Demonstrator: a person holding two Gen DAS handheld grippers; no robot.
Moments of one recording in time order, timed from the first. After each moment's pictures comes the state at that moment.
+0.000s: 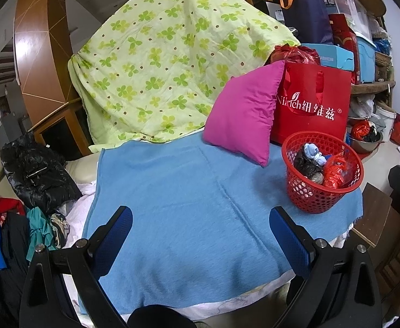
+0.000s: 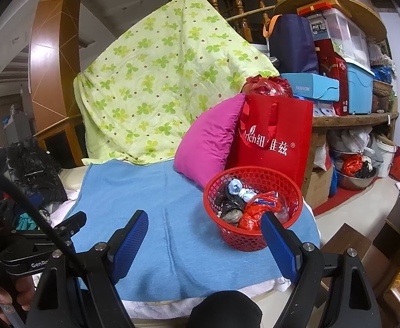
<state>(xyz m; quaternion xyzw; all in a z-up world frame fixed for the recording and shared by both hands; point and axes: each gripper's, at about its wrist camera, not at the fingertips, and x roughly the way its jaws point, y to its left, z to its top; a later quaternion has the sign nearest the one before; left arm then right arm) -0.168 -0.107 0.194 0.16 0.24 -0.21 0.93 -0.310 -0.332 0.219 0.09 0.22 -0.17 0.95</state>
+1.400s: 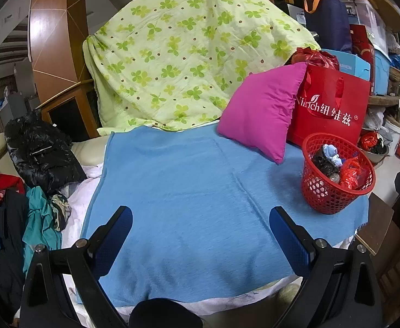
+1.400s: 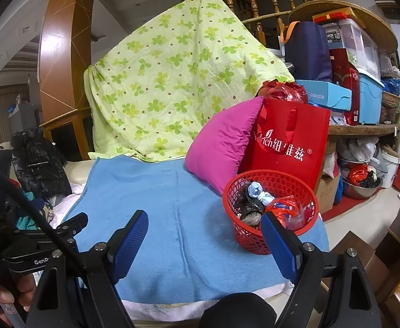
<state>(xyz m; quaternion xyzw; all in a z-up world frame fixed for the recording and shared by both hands) -0.146 -0.072 0.182 0.12 0.27 -0.19 0.94 -0.285 -0.298 0.221 0.06 0.23 -0.16 0.96</state>
